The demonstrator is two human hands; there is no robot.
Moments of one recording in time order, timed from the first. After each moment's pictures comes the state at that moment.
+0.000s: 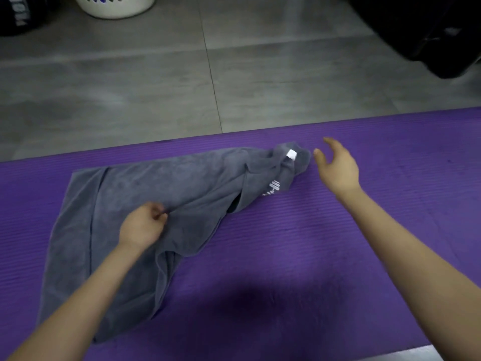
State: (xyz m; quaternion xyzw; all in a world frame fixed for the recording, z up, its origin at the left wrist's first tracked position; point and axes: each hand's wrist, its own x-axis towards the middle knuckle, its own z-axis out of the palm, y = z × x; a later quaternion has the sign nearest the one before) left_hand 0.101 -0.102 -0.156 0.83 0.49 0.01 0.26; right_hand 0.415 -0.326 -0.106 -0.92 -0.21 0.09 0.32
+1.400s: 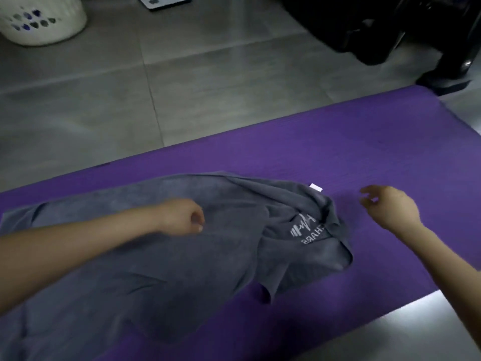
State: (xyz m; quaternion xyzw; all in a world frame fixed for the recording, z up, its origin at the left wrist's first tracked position) left_hand 0.261 -0.214 -0.058 0.92 0.13 -0.34 0.14; right_hand 0.473 -0.548 -0.103 -0.98 -0.10 0.12 0.11
